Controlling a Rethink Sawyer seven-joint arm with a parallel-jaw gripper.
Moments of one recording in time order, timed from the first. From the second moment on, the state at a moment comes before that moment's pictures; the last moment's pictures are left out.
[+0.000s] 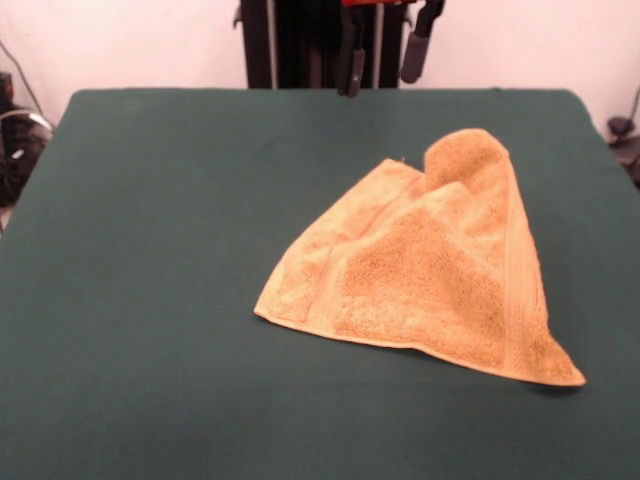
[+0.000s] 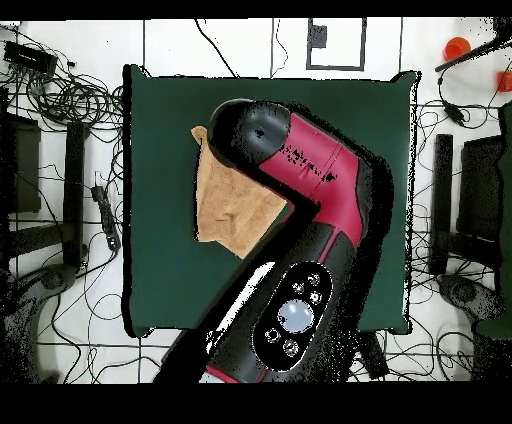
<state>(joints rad) 0.18 -0.40 -0.68 1.21 0.63 0.99 3.81</state>
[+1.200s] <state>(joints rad) 0.21 -0.41 -0.71 1.30 0.64 0.99 3.81</state>
